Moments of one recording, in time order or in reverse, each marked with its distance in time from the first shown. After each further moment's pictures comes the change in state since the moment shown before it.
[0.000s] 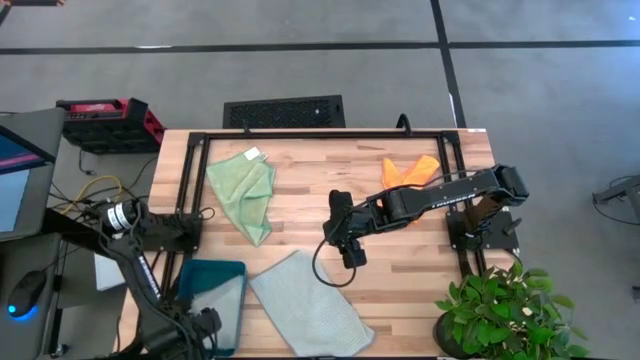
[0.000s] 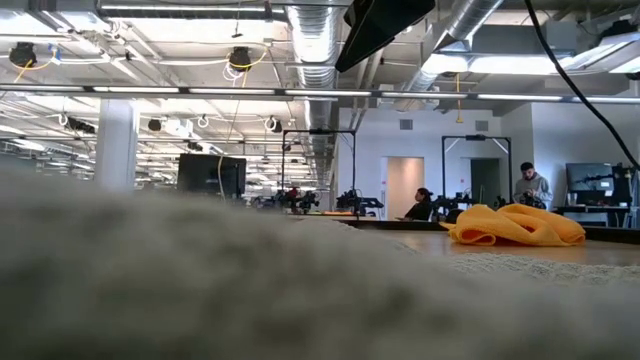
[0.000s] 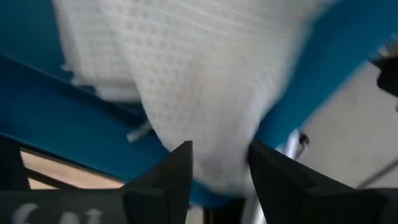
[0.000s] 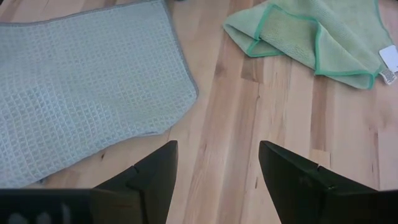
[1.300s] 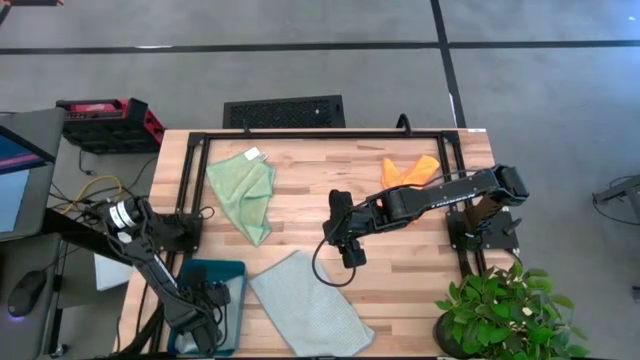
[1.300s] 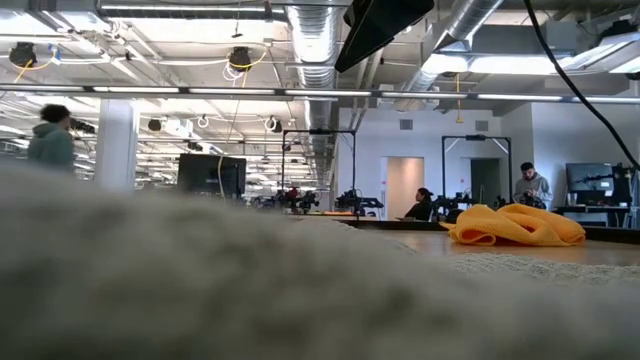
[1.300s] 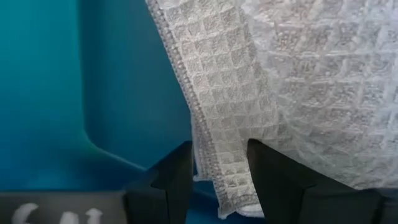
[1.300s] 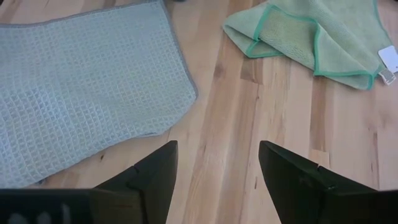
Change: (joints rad) left arm 0.063 -0.003 -0.365 0.062 -0.142 0.302; right arm -0.002 0.000 0.000 0.003 0.000 0.000
